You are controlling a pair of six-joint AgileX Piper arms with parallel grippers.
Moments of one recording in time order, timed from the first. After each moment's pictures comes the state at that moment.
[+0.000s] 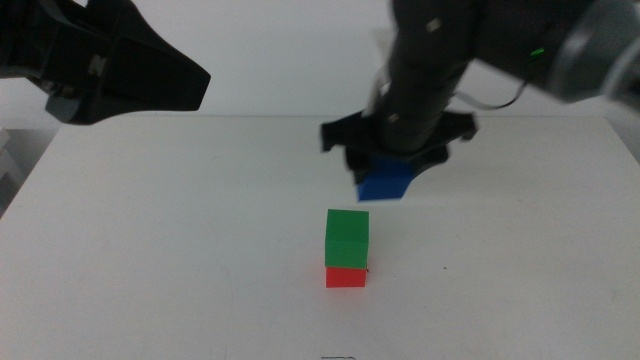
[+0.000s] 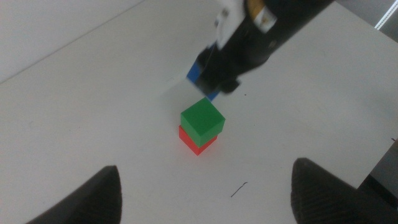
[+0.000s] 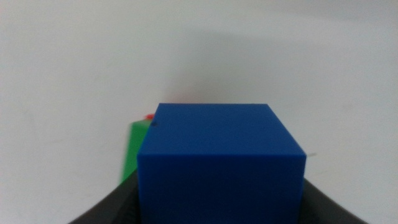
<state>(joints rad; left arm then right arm) -0.39 1.08 -1.49 -0.35 1.19 0.32 0.68 1.86 -1.82 -0.14 1.24 0.59</state>
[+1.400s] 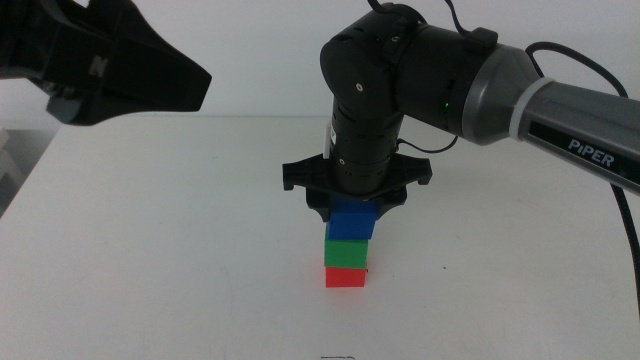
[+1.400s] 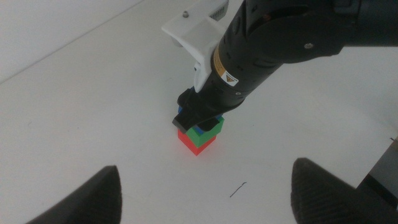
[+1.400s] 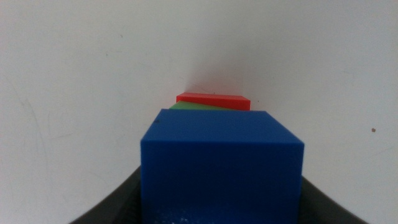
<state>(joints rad) -0.39 1.08 -1.49 -0.35 1.19 0.32 0.76 1.98 -1.84 -0.13 1.23 0.74</state>
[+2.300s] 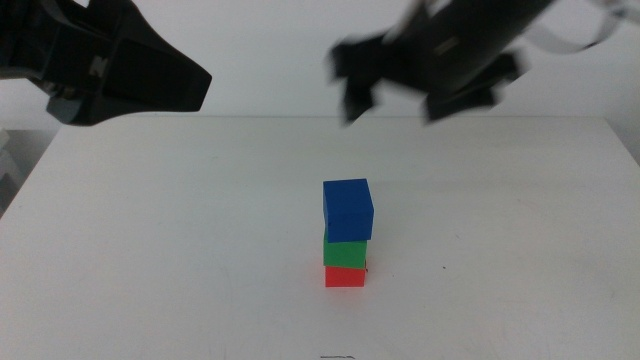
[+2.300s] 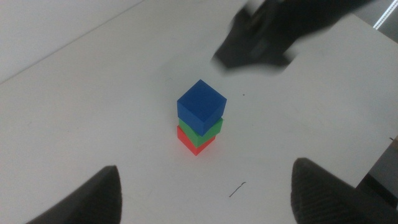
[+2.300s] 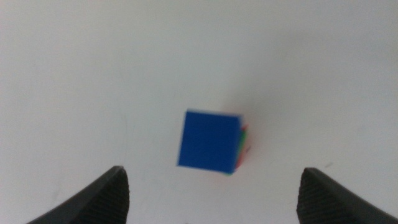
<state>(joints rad) -0.39 1.08 -1.49 -0.35 1.19 0.32 0.73 1.64 -1.83 -0.11 1.23 0.56</state>
